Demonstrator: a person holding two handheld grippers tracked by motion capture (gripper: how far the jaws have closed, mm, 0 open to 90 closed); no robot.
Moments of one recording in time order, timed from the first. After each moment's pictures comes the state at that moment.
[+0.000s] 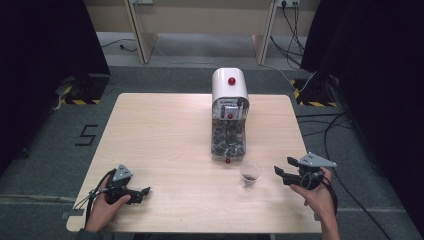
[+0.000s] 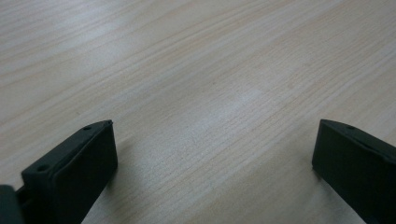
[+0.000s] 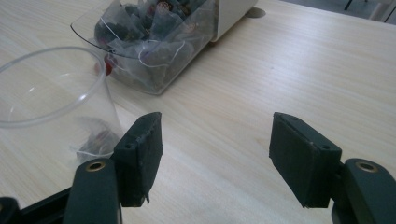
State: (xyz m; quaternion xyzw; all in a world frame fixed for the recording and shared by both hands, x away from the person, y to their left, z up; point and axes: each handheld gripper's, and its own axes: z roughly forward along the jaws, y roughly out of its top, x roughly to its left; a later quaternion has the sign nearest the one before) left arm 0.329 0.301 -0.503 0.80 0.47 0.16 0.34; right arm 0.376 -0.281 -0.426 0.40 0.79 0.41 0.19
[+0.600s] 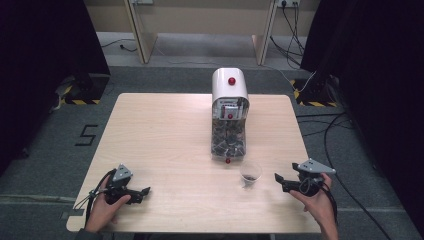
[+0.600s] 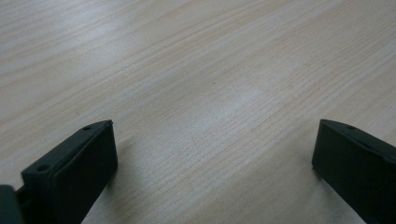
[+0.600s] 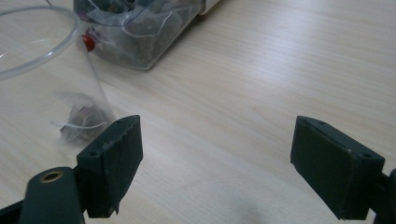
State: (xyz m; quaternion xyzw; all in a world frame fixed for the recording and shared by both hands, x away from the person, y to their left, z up) left arm 0.329 0.301 -0.502 0.80 0.47 0.16 0.34; right arm 0.366 -0.284 -0.447 0.43 0.79 0.39 0.19
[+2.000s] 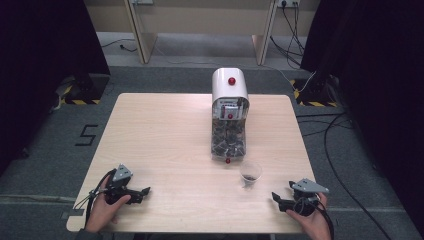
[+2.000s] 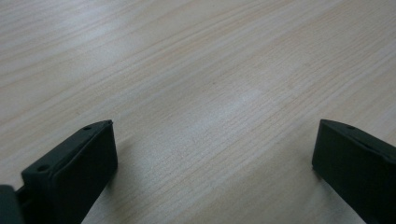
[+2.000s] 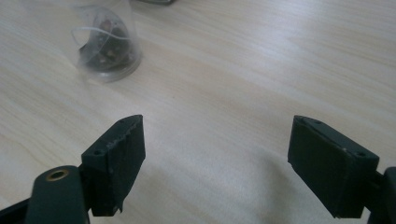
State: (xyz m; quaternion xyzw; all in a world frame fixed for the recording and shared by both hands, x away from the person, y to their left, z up) left arm 0.329 0.301 -0.502 0.80 0.47 0.16 0.34; right arm 0.323 -0.279 -0.478 0.44 0.81 0.36 0.18
